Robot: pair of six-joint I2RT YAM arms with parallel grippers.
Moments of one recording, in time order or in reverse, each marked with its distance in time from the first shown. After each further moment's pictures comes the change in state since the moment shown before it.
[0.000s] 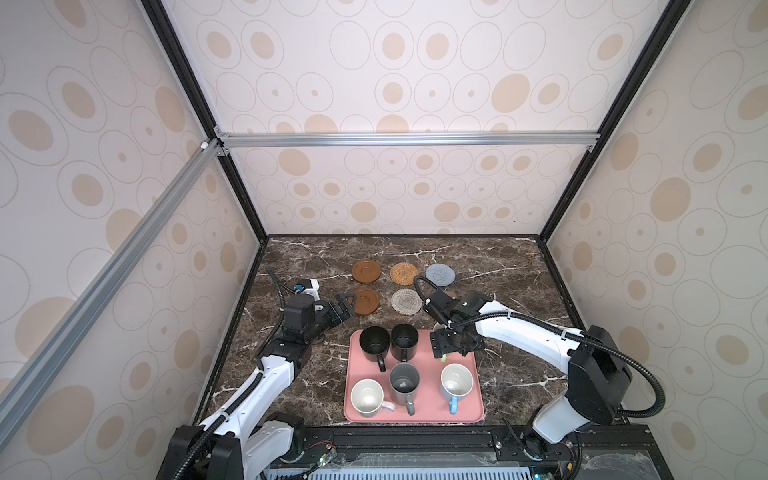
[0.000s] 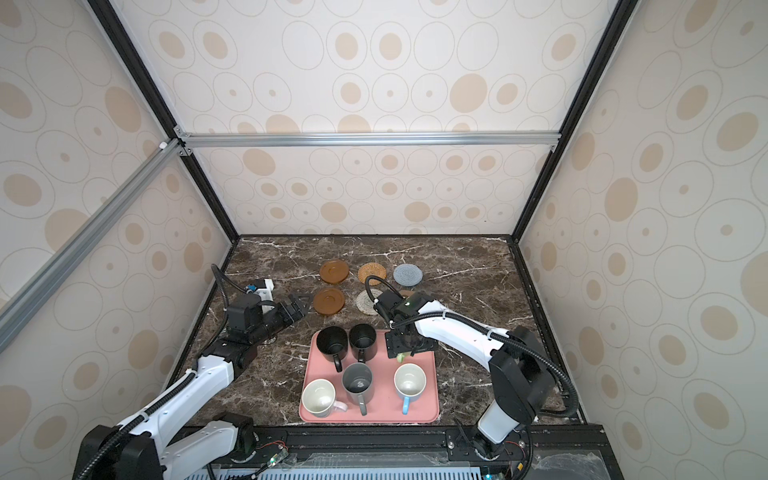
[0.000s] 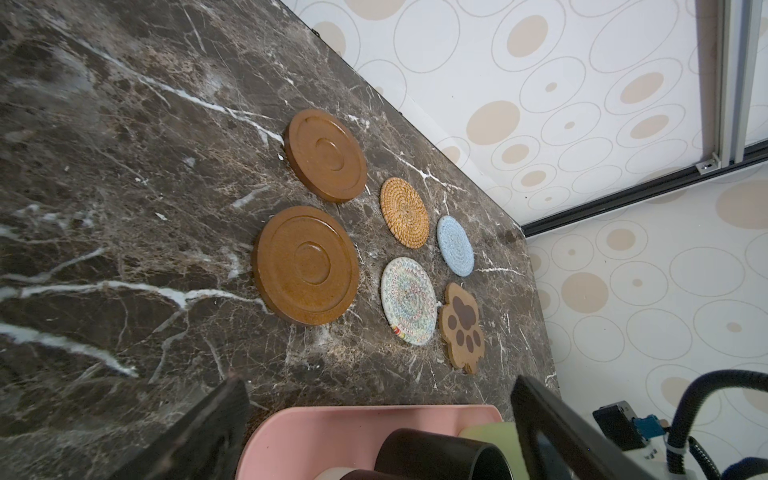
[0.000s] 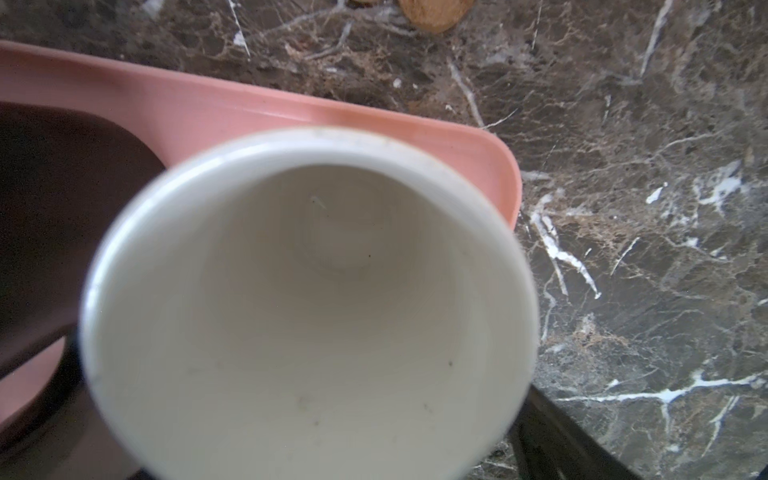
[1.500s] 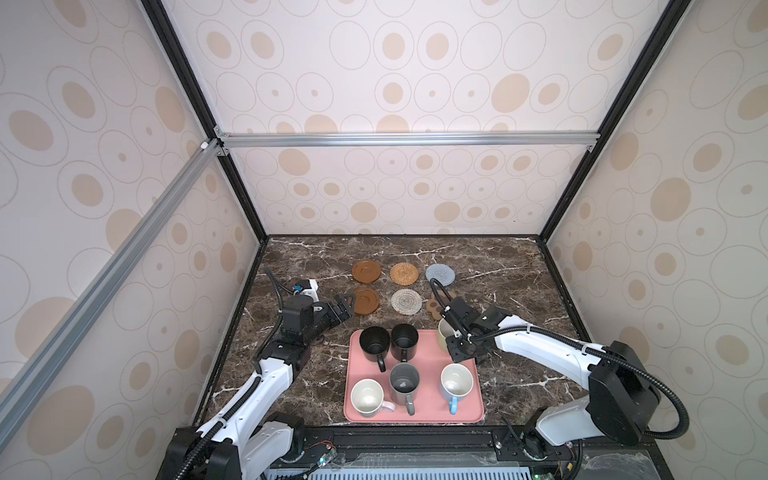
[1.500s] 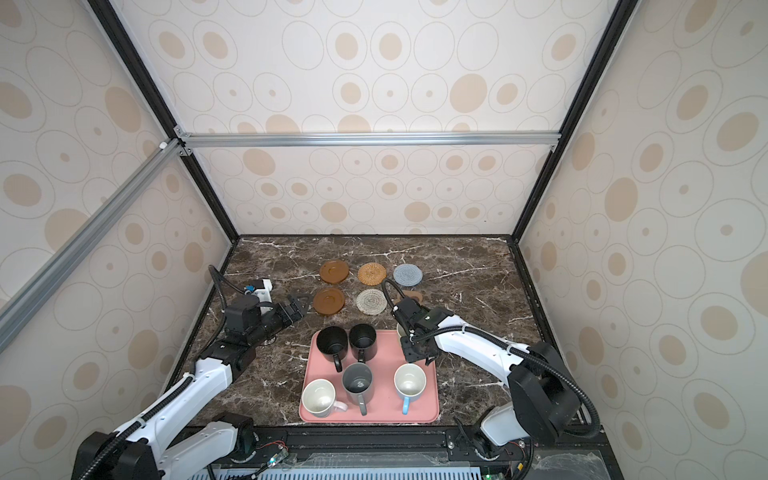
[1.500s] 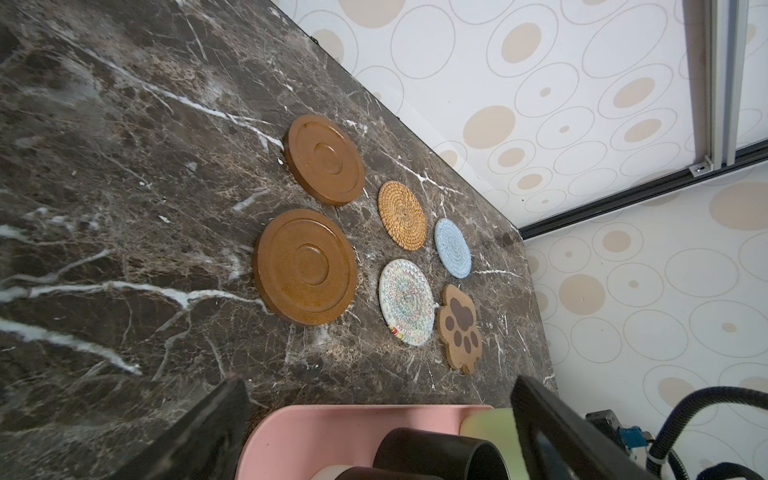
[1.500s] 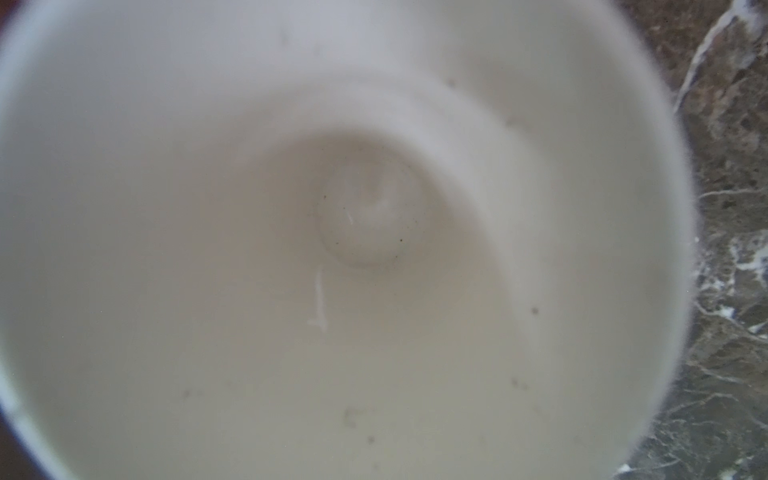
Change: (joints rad) left arm 0.000 -0.029 -0.005 -0.012 -0.007 0.000; right arm -0.069 -0.154 -0.236 0.237 -0.037 -0.205
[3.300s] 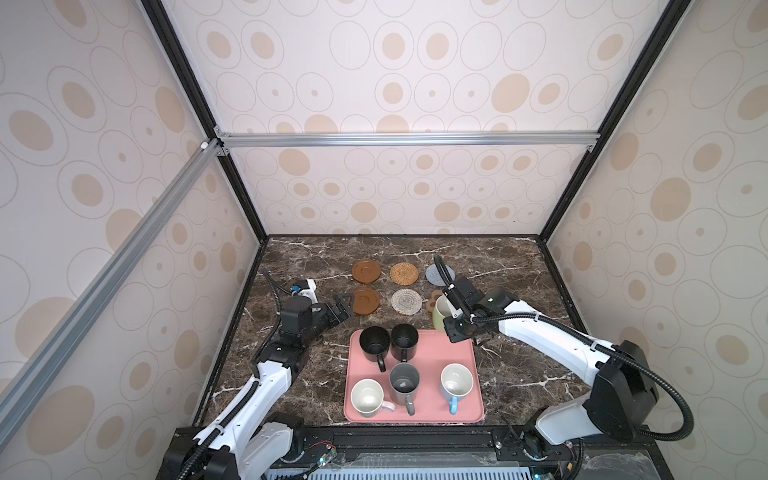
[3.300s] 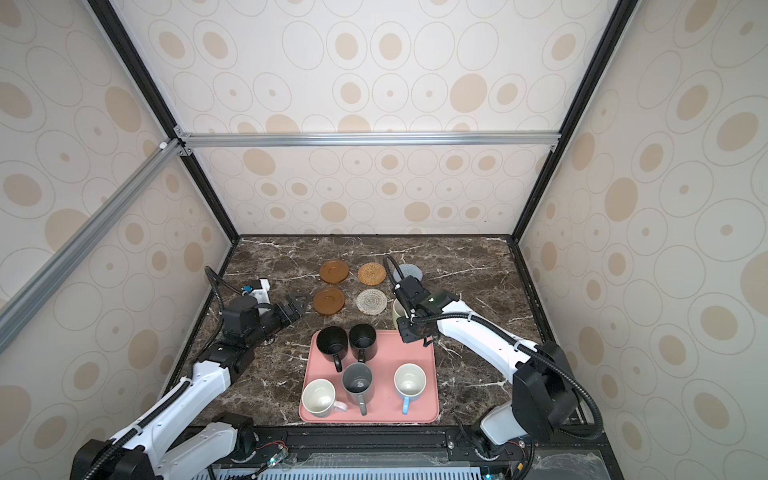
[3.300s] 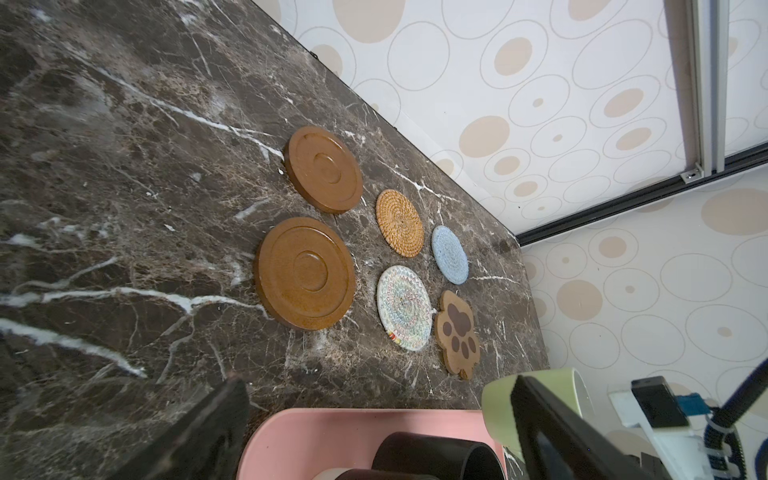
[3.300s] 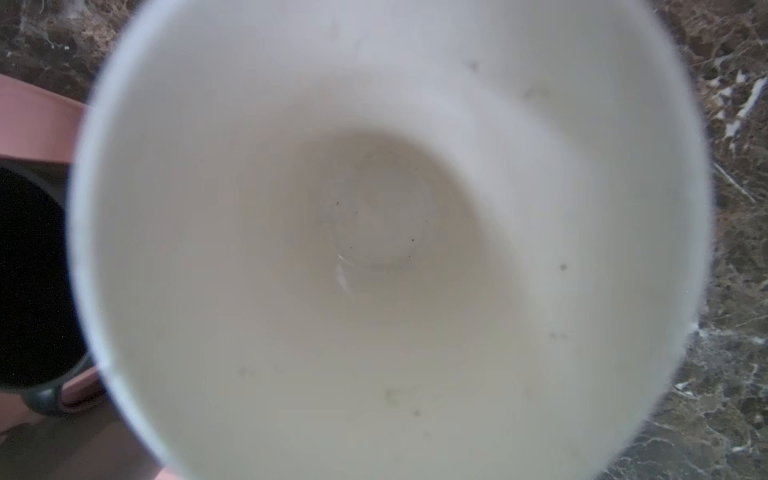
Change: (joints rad) left arm 0.000 -0.034 -0.006 -0.004 -0.015 0.000; right arm -0.064 0.039 0.205 -0.055 -0.039 -0.112
